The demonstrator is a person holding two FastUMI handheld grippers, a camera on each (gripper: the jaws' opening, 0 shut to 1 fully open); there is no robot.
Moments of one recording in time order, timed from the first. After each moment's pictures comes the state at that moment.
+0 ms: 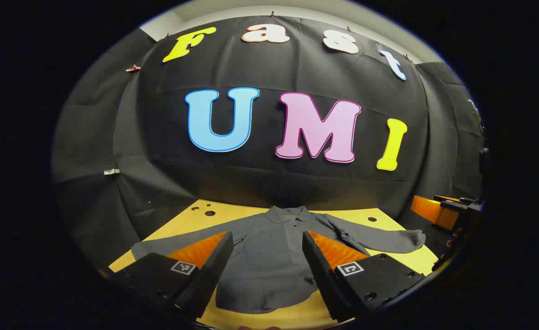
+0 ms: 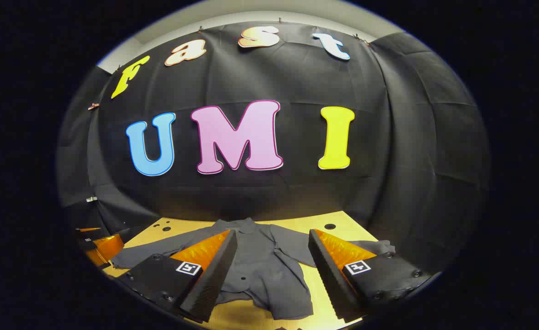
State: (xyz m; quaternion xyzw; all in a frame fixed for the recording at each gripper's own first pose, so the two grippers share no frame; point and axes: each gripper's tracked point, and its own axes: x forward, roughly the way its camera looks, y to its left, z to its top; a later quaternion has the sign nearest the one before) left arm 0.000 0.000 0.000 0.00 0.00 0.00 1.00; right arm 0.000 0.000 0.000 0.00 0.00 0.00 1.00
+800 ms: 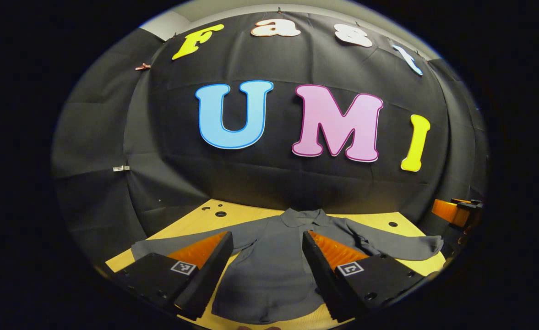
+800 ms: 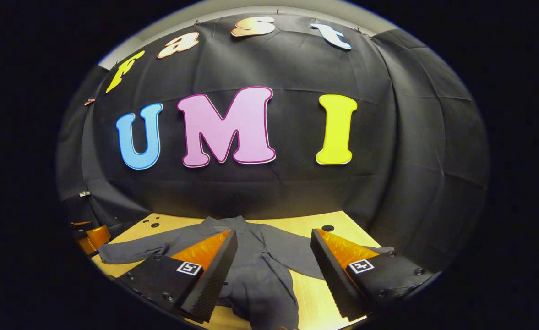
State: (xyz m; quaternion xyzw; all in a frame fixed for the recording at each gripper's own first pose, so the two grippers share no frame) left arm 0.056 0.003 -0.017 -0.01 0.01 0.05 1.00; right arm 0.061 -0.031 -0.021 -0.01 0.02 0.00 1.00
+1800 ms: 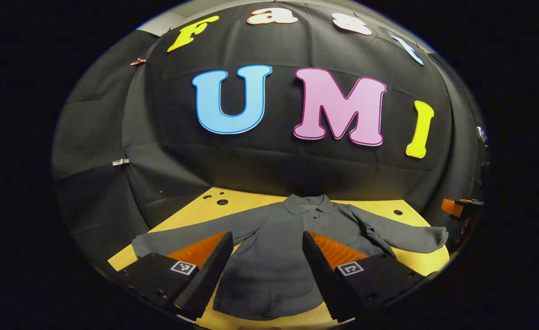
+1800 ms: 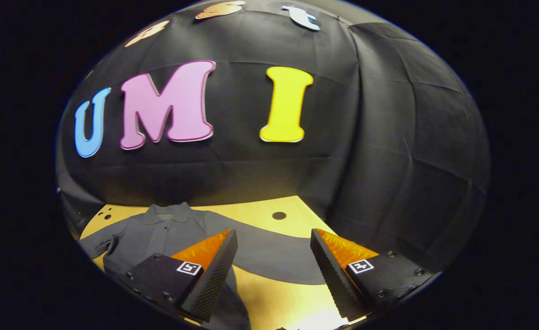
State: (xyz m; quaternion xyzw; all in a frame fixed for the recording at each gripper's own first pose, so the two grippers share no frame) left arm 0.061 0.005 -0.042 0.00 0.05 0.06 1.00; right arm 0.106 -0.169 -0.059 -0.01 0.07 -0.14 0.99
